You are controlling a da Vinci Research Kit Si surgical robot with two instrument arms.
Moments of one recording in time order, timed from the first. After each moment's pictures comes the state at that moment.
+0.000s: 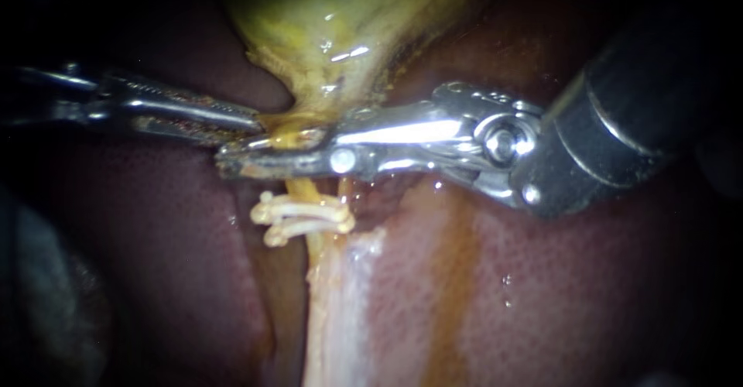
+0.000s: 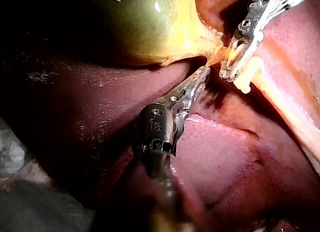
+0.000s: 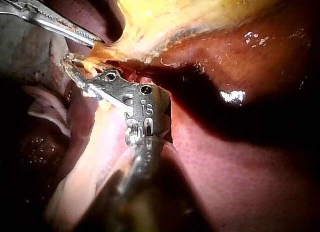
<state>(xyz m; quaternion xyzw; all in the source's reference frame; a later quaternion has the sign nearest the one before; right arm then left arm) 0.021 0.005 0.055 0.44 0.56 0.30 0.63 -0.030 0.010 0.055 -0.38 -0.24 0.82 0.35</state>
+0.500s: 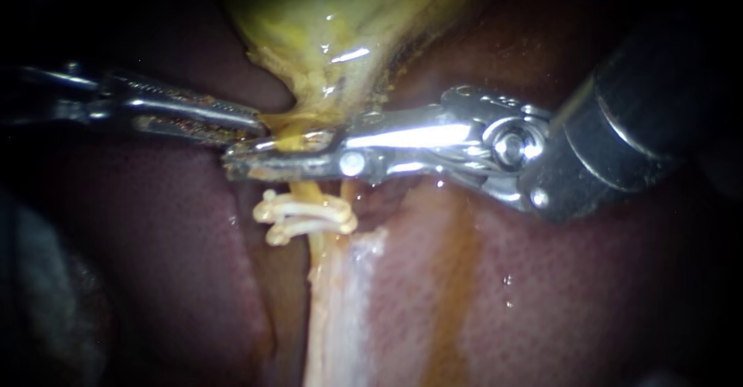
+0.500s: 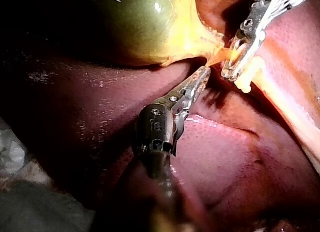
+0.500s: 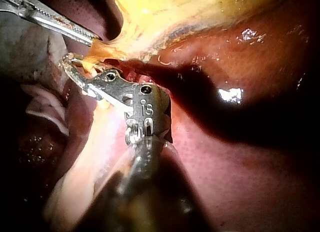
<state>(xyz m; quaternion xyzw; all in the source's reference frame) 0.021 0.005 0.055 0.44 0.56 0.30 0.64 -0.030 0.010 0.055 -0.38 -0.24 0.82 0.35</state>
